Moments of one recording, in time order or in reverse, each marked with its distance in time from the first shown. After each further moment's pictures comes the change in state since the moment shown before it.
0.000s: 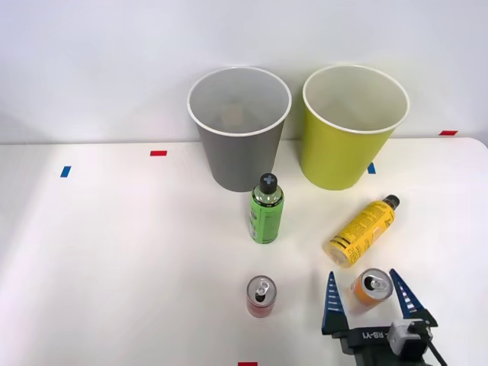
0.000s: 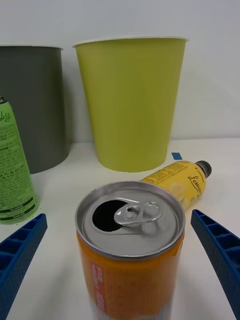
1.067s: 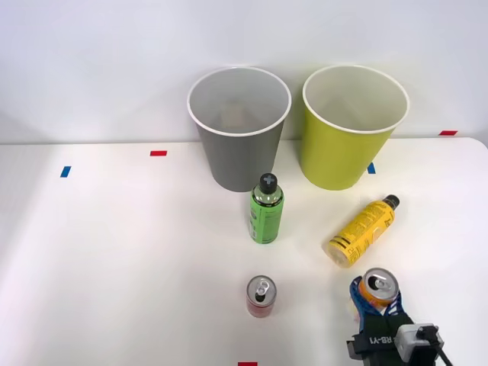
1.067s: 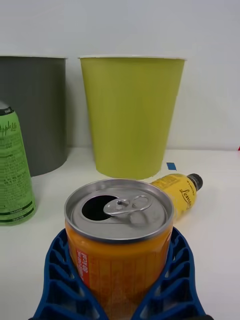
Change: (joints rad) arm 0.094 -0.005 -0.042 -0.136 0.071 0.078 0.006
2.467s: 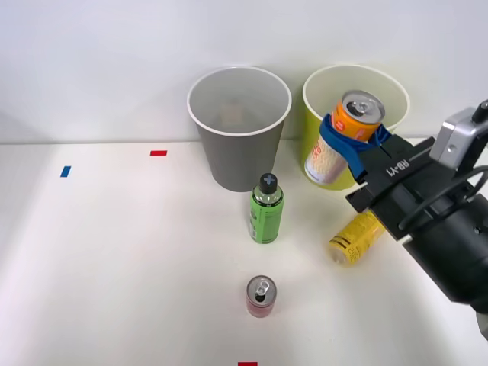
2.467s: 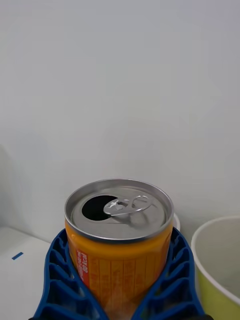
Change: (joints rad) arm -0.508 -0.126 -0.318 -0.480 -0.464 0.808 -0.047
